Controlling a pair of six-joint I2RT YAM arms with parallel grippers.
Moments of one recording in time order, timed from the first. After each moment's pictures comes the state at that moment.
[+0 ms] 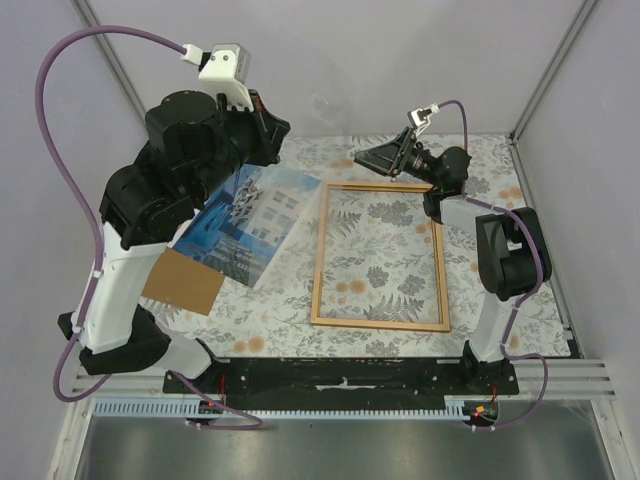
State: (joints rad) left arm -0.81 1.46 2.29 -0.97 -0.33 -0.32; right arm 0.19 1.89 1.16 1.16 -0.95 1.26
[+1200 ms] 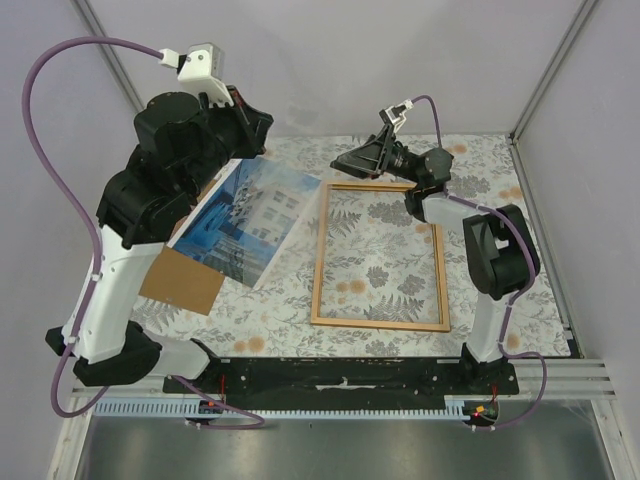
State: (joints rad) left arm -0.68 1.38 2.10 -0.83 -0.28 -0.37; right arm 0.31 1.95 1.25 1.29 -0.98 1.49
